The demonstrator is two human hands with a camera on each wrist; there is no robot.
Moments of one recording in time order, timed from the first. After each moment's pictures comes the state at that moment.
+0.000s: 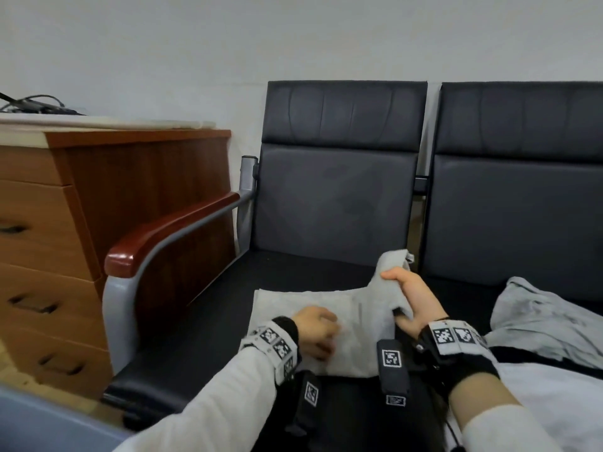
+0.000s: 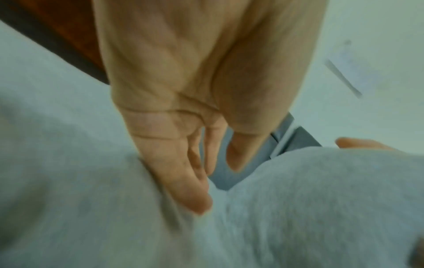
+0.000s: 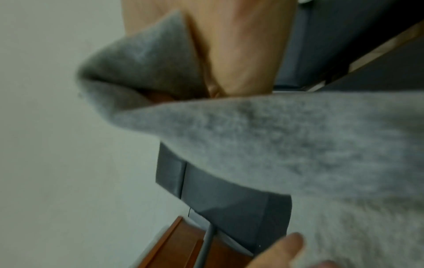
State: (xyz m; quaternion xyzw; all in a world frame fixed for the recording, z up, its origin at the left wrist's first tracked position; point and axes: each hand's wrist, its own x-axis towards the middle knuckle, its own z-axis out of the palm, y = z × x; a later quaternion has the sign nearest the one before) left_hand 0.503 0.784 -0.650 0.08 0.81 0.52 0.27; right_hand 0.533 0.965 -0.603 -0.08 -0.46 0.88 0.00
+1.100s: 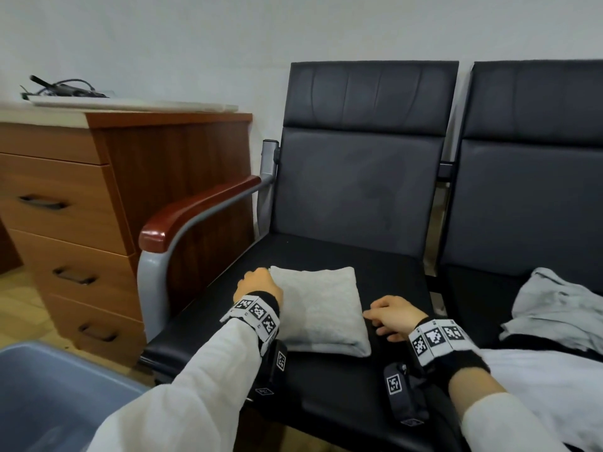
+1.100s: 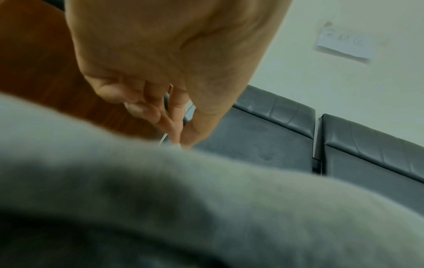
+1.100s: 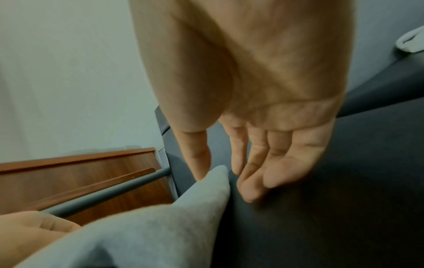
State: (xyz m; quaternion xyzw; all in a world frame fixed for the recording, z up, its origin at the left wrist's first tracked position) left_hand 0.486 0.693 -0.642 -0.14 0.96 0.24 0.02; right_hand 0.534 0.934 -0.651 -0.16 -0.87 0.45 -0.12
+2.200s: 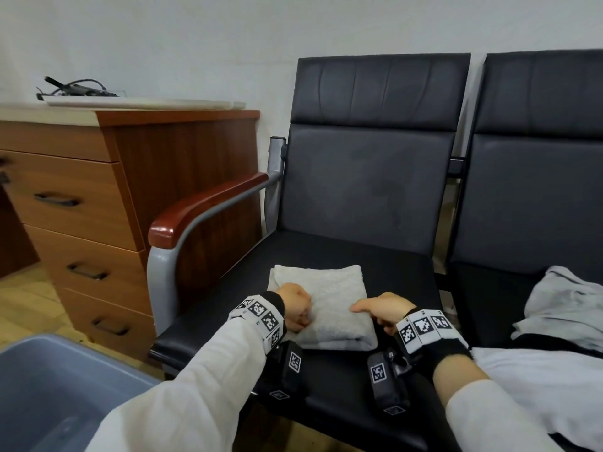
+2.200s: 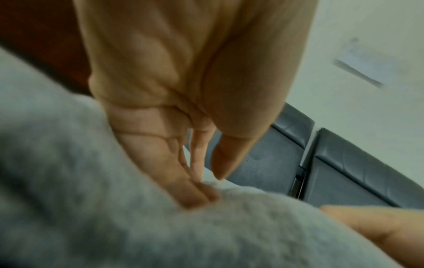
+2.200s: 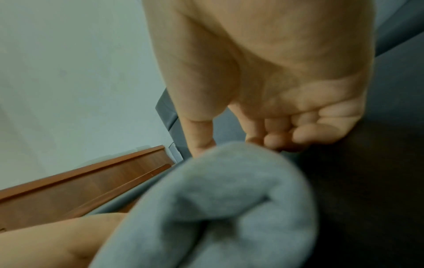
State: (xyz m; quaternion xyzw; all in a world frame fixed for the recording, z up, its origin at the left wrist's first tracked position) left_hand 0.518 0.718 -0.638 -0.05 0.83 0.50 0.23; right_hand 0.517 0.915 -0.651 -0.18 -0.87 0.43 -0.16
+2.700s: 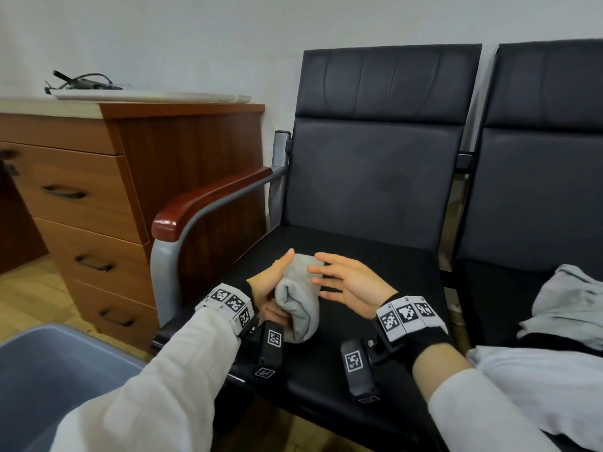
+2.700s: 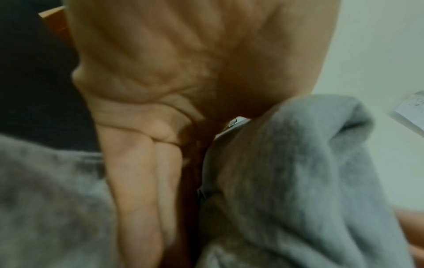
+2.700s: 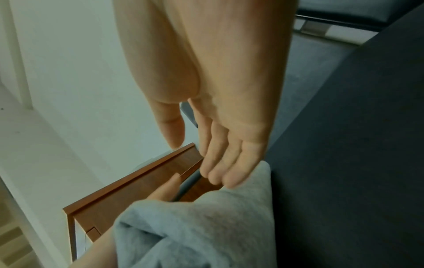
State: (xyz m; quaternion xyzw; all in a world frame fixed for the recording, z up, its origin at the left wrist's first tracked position) left_hand 0.502 0.676 -0.634 -0.08 0.69 0.63 0.35; right_hand 0.528 0.858 -0.618 0.04 -0.68 0.71 -0.17
